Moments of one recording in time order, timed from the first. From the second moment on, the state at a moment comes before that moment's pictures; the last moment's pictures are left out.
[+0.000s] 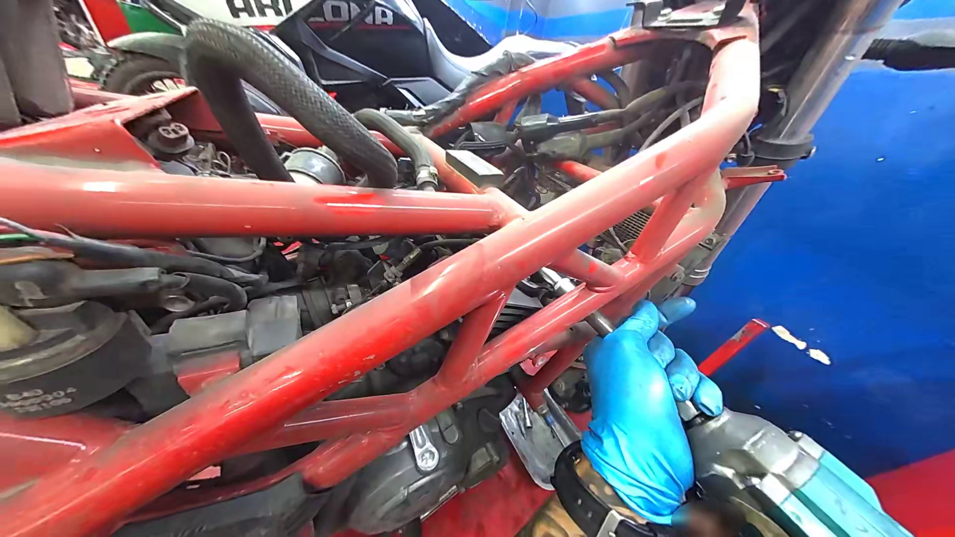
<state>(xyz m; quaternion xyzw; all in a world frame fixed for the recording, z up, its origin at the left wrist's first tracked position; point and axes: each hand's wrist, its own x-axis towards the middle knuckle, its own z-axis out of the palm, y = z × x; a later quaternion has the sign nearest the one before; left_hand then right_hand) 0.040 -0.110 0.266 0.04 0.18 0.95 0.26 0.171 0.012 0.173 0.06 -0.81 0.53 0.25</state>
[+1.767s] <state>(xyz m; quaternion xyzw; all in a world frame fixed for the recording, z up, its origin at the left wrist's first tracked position) 0.035 -0.113 0.263 0.05 0.12 0.94 0.31 0.164 -0.042 0.168 0.04 -0.64 0.72 0.25</state>
